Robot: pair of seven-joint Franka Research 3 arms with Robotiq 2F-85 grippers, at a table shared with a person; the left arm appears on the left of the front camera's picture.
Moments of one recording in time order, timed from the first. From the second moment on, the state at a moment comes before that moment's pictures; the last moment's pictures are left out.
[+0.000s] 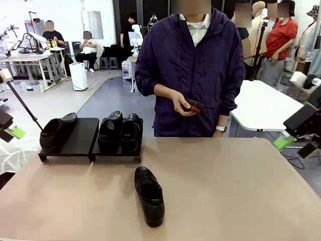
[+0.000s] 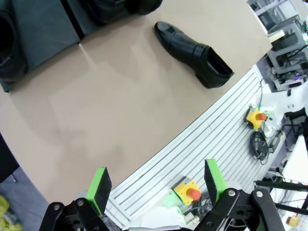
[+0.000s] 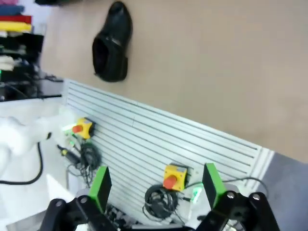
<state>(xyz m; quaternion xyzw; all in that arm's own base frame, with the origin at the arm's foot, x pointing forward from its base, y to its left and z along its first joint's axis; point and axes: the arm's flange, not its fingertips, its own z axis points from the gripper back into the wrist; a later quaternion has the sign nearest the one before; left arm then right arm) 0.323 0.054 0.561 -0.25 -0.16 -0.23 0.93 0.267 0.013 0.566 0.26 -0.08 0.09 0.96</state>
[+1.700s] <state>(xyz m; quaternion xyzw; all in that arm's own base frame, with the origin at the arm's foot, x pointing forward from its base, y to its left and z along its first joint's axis) 0.315 0.000 0.549 -0.26 -0.11 -0.21 0.93 0.265 0.014 0.564 0.25 -0.07 0.07 0.96</state>
